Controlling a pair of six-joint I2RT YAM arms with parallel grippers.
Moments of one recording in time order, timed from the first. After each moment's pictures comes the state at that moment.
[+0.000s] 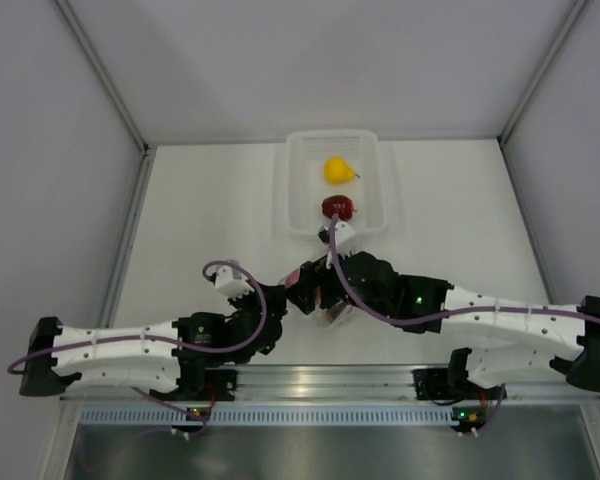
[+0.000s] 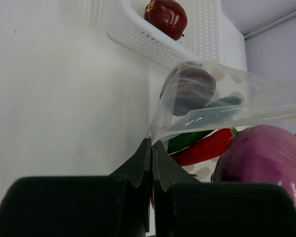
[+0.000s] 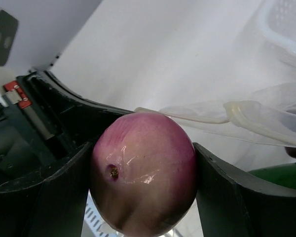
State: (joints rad) left arm -1.41 0.87 0.60 -0.43 -1.05 -1.43; right arm 1.25 1.16 0.94 -0.19 0.32 0.54
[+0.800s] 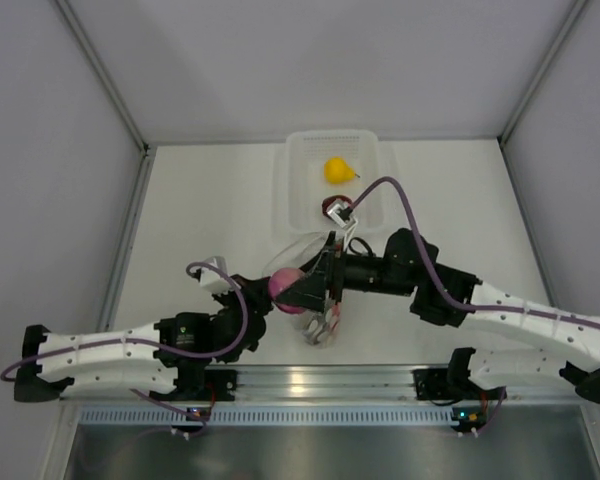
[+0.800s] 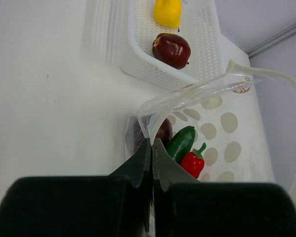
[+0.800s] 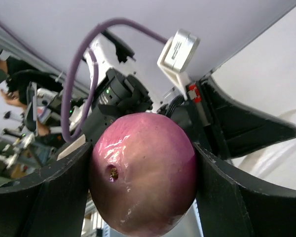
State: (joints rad) left arm -1.41 0.73 0.60 -0.45 -1.14 -1.25; right arm 1.16 1.07 0.98 0.10 -0.28 0.77
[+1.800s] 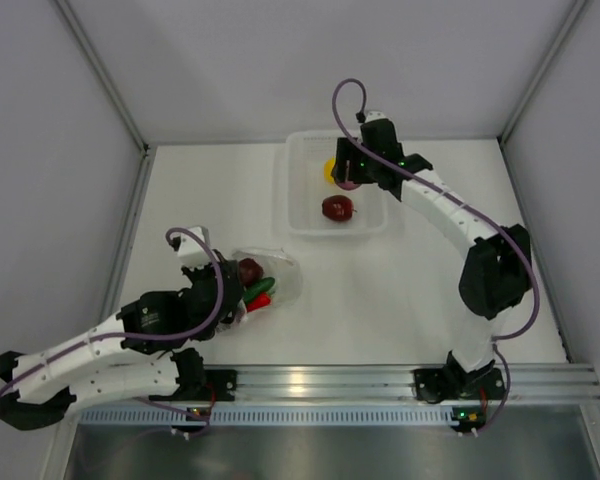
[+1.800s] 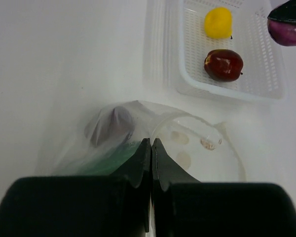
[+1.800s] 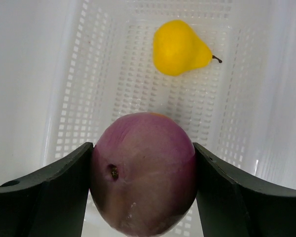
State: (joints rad) left arm -1.20 0.72 0.90 -0.85 -1.03 -0.96; right arm 0.47 1.78 1.60 -0.42 0.06 0.35
